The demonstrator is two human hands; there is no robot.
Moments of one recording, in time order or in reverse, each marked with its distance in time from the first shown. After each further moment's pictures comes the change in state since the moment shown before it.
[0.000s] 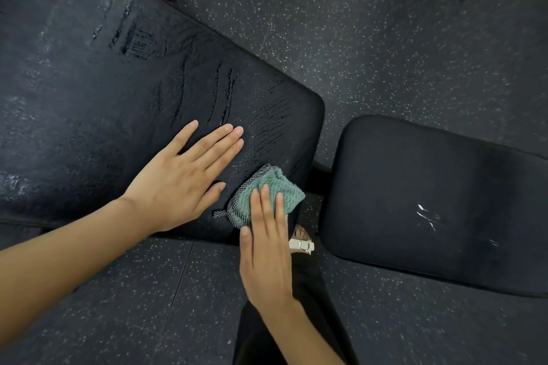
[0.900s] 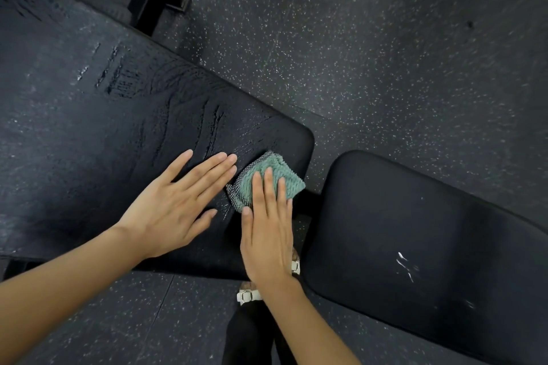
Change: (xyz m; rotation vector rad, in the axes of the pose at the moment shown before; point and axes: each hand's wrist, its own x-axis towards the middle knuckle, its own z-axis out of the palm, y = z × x) left_hand 0.023 0.006 -0.004 -0.024 -0.076 -0.057; right_hand 0.082 0.012 -0.041 -0.148 -0.029 -0.010
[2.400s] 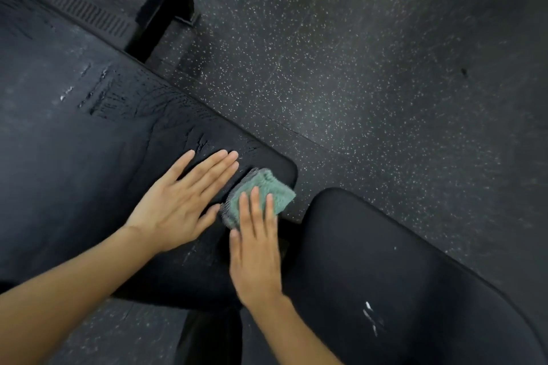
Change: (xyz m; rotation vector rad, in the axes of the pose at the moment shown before) left_hand 0.054 0.012 0.002 0.000 0.053 -0.192; right_hand 0.025 0.034 -0.023 -0.038 -0.073 -0.212
